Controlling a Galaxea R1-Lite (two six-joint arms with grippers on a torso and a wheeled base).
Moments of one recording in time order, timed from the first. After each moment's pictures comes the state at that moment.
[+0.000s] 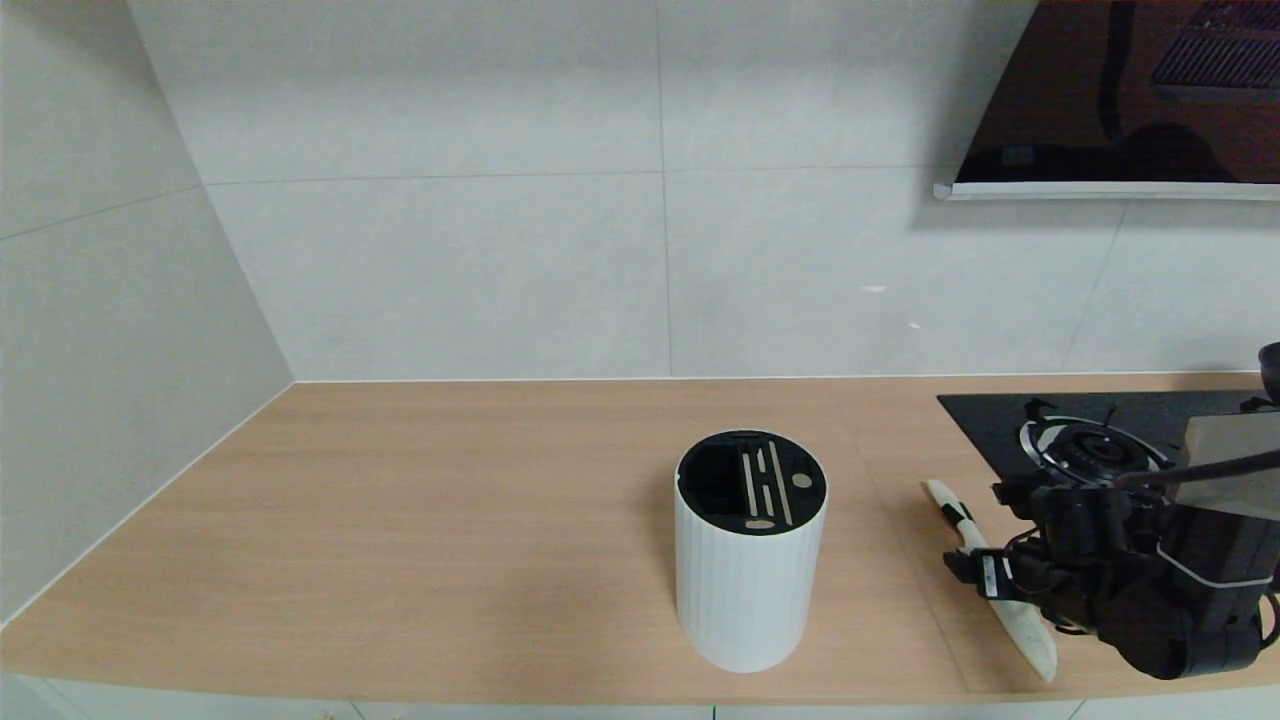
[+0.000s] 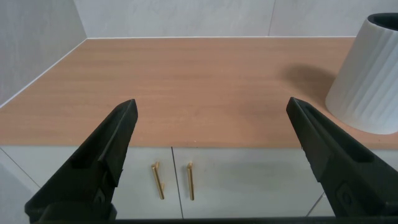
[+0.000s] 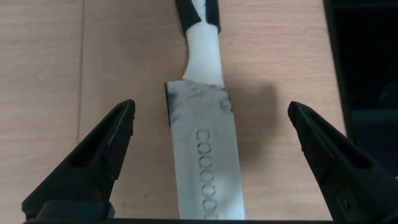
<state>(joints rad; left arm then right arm) 0.00 0.00 0.00 0.00 0.01 0.00 0.05 2.31 -0.56 -1.10 -0.13 0.03</state>
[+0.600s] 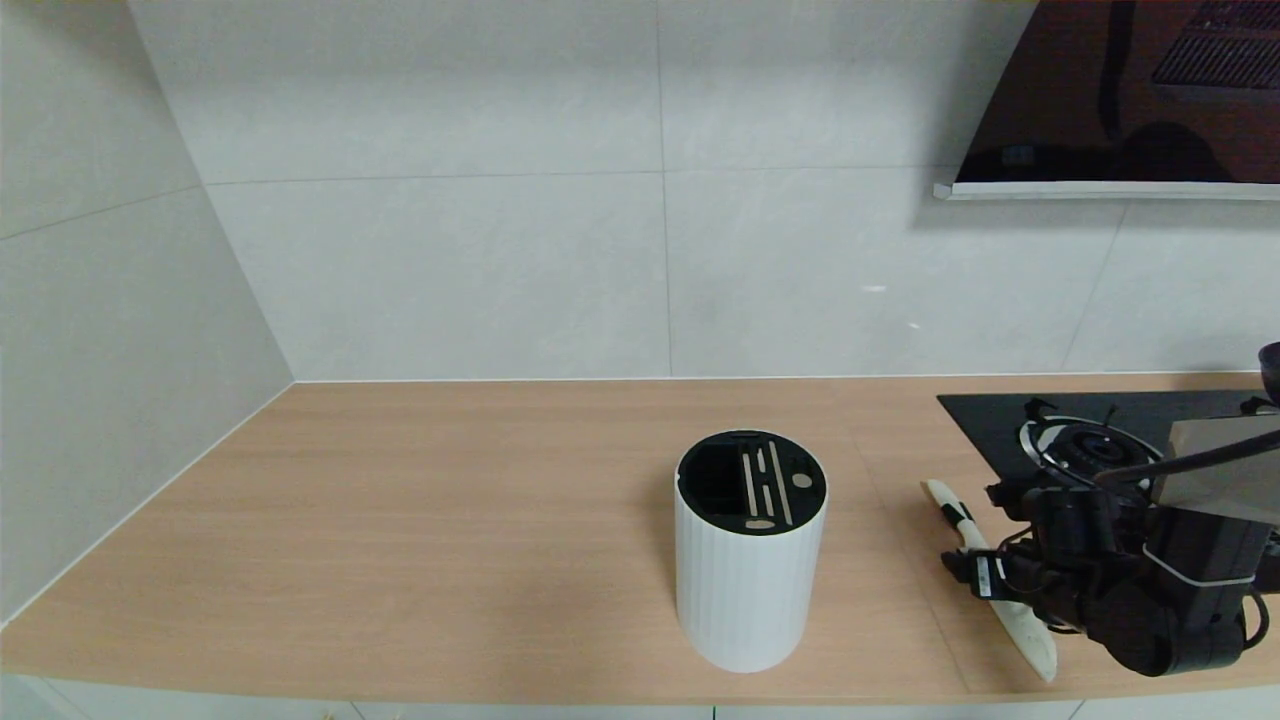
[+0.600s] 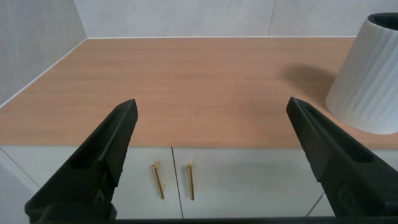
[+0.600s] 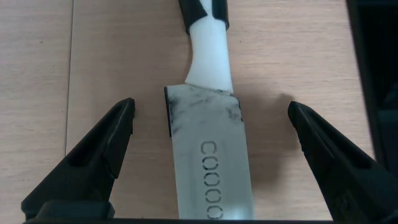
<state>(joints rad) 0.00 0.00 0.00 0.00 0.01 0.00 0.05 2.35 -0.59 -1.10 -0.13 0.03</state>
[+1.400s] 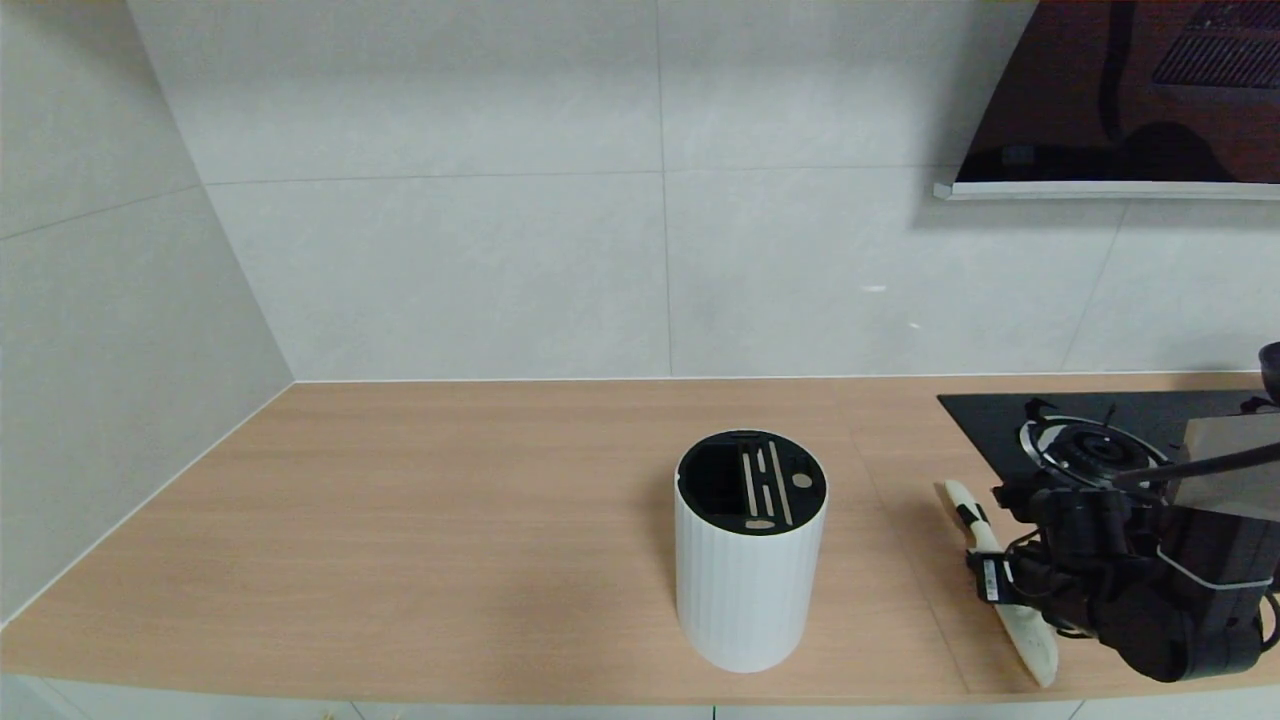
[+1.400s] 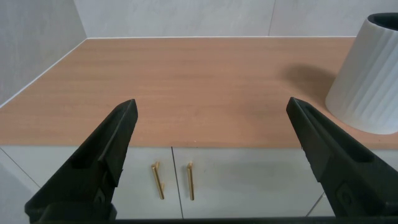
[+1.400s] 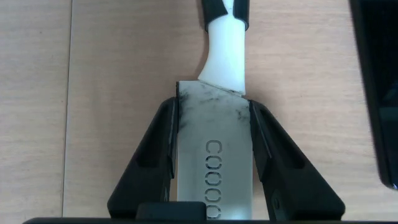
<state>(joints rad) 0.00 0.00 0.00 0.00 0.01 0.00 0.05 2.31 -0.55 -1.10 -0.13 0.03</state>
